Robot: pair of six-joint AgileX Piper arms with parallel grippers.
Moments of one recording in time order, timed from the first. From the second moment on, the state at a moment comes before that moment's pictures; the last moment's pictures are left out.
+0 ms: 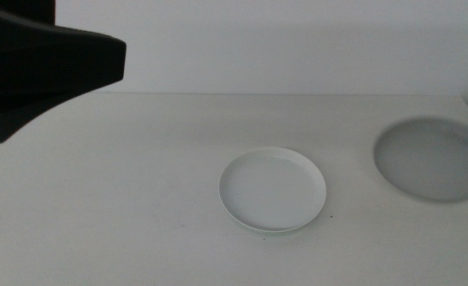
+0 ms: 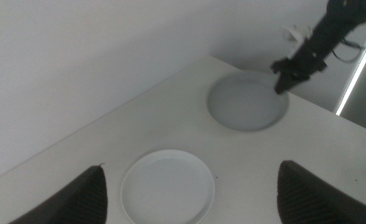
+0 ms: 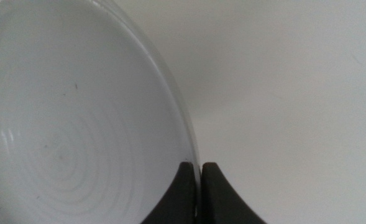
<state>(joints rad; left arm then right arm) -0.39 0.82 -1.23 -0.53 0.94 0.47 -0.32 1.69 -1.15 0.32 0.87 -0.08</state>
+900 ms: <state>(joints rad) -0.39 0.82 -1.23 -0.53 0.94 0.47 0.31 1.90 -1.31 0.39 0.78 0.18</state>
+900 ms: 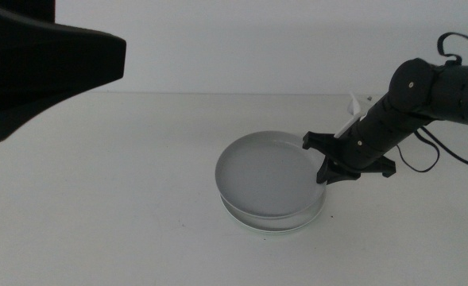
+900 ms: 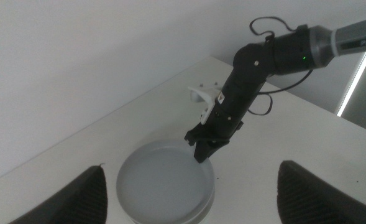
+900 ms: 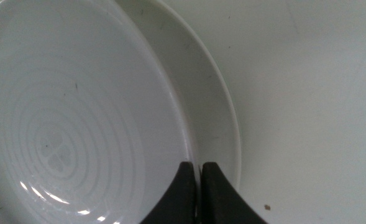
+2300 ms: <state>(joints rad) -0.39 0.82 -1.23 -0.53 0.94 0.47 0.20 1.15 -1.09 0.10 0.59 0.03</state>
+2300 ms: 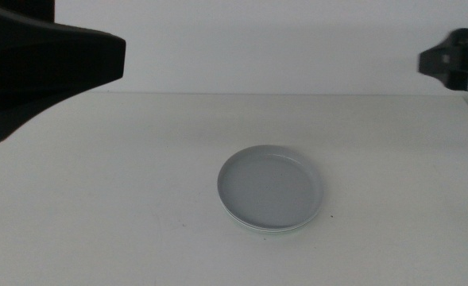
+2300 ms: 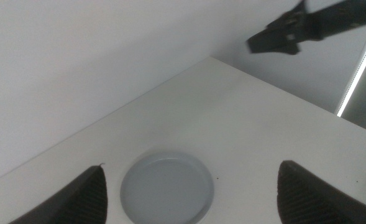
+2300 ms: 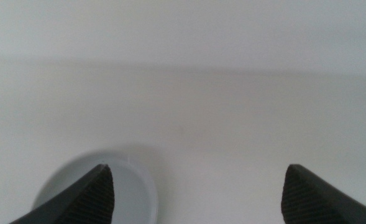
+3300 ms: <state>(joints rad) -0.08 0.61 -0.80 -0.02 0.42 -0.08 0.20 1.02 -0.99 0.04 0.46 0.13</state>
